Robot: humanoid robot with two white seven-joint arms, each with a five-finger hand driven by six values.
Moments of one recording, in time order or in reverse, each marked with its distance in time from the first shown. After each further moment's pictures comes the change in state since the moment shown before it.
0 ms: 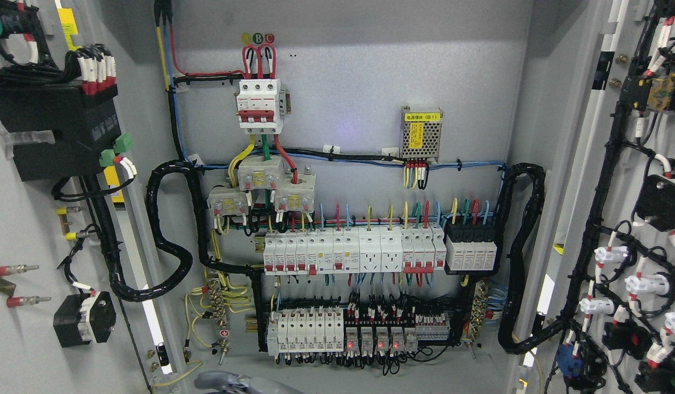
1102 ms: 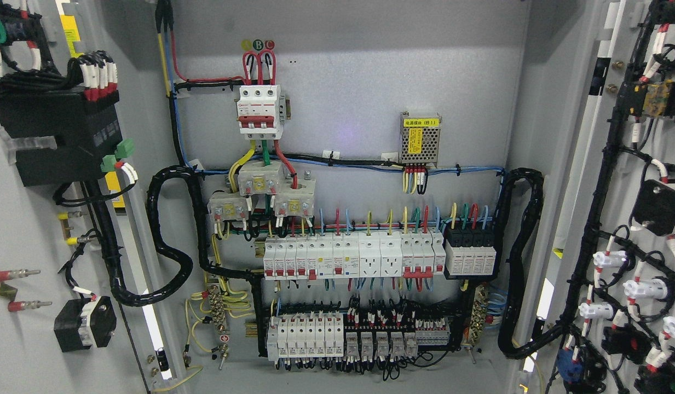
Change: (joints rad) left arm 0.305 0.005 0.067 -1.158 -0.005 -0.080 -0.432; right arm 0.623 -0.213 -0.395 -0.244 0.001 -0.574 -0.081
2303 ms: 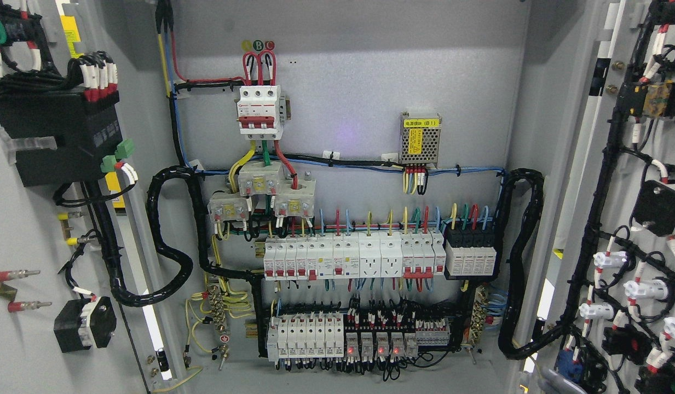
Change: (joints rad) left arm 0.087 0.055 0.252 -0.402 -0.031 -0.340 -0.048; right arm -0.010 -0.089 -0.232 -0.050 -0.067 -0.097 0.009
